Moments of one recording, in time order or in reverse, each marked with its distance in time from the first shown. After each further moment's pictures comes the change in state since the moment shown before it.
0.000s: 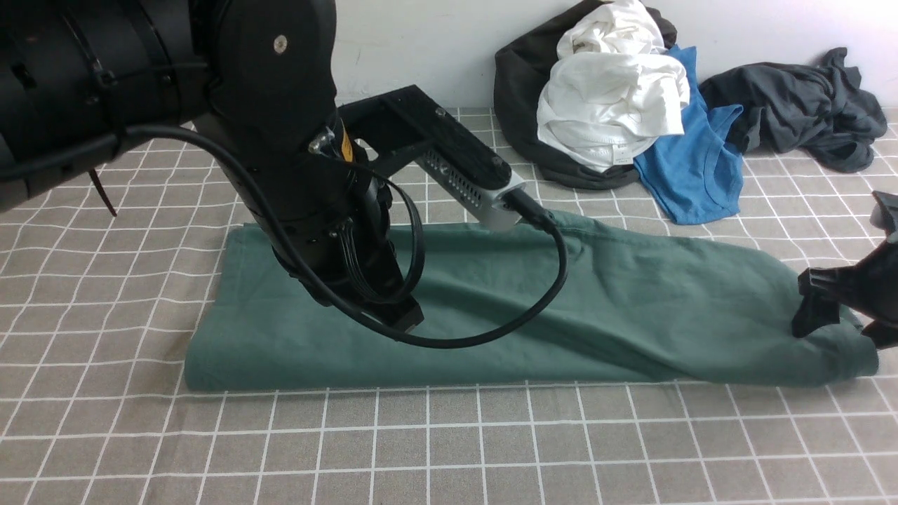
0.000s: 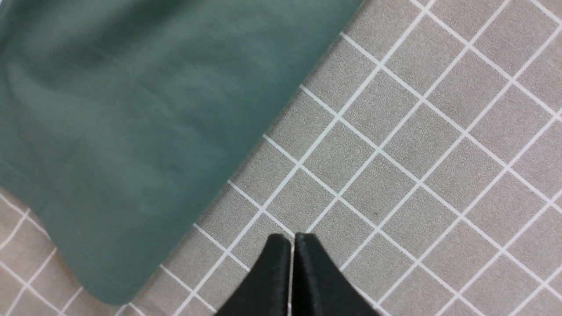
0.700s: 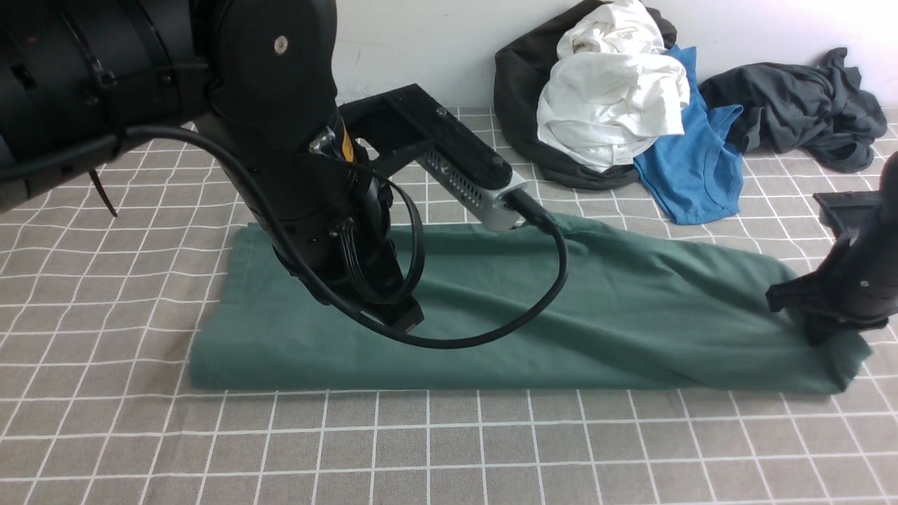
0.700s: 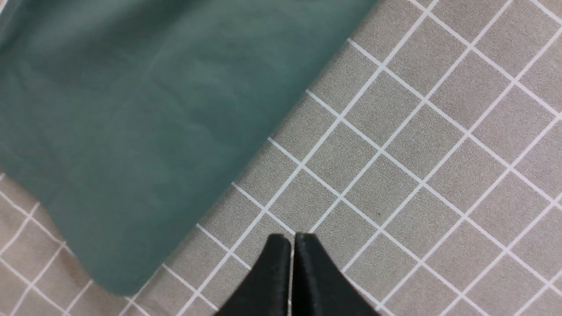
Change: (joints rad) right arm 0.135 -0.028 -0.010 -0.378 0.064 0.188; left arm 0.000 0.000 0.000 0.007 -0.001 0.003
